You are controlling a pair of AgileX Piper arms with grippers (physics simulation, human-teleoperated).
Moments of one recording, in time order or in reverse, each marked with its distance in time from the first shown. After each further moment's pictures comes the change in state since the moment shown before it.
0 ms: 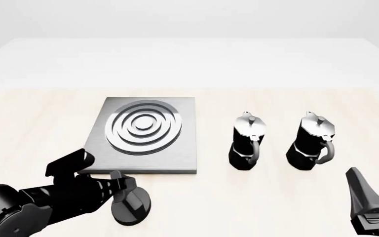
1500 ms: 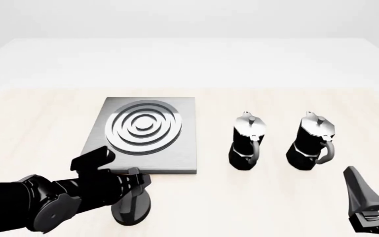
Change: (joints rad) left arm -0.022 0.237 -0.058 -0.172 -0.006; right arm 0.008 0.042 0.000 -0.028 0.012
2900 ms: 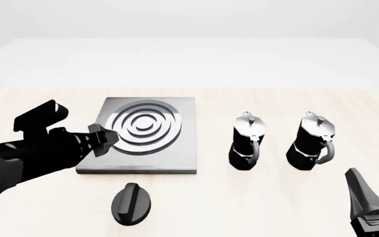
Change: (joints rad) left arm 0.186 -0.363 -0.165 0.361 0.167; right arm 0.010 -0.059 0.000 0.032 -0.022
